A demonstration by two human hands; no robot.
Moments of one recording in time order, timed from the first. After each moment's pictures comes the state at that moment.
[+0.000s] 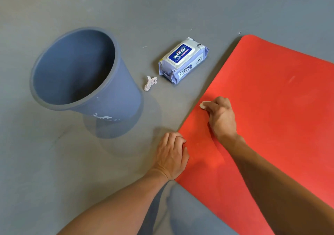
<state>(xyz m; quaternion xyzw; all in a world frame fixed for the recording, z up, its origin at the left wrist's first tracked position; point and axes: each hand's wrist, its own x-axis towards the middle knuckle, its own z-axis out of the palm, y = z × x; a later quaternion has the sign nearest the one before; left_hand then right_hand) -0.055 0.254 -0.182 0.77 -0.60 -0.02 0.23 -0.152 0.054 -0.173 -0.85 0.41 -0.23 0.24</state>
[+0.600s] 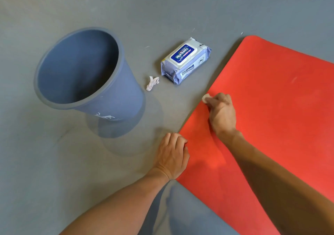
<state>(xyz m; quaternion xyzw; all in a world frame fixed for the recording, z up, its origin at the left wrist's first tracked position) -0.052 0.257 -0.186 0.78 -0.60 -0.03 0.20 -0.143 0.047 -0.165 -0.86 0.42 -0.21 0.21</state>
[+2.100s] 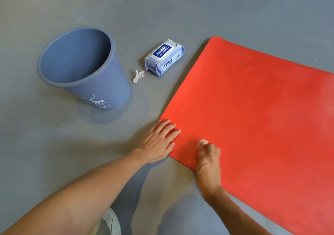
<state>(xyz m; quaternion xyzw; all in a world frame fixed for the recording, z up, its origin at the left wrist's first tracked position) -0.055 0.293 -0.164 0.66 -0.75 -0.04 0.01 -0.282 0.264 -0.172 -0.81 0.51 -0.22 0.20</state>
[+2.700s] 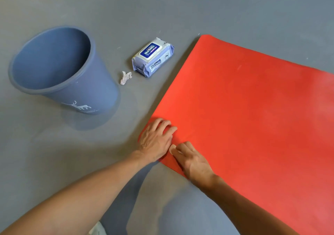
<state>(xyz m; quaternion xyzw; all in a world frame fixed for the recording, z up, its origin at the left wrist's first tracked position) -0.080 0.258 -0.168 0.70 -0.71 0.01 0.11 -0.280 0.224 -0.162 -0.94 0.22 -0.15 0.20</state>
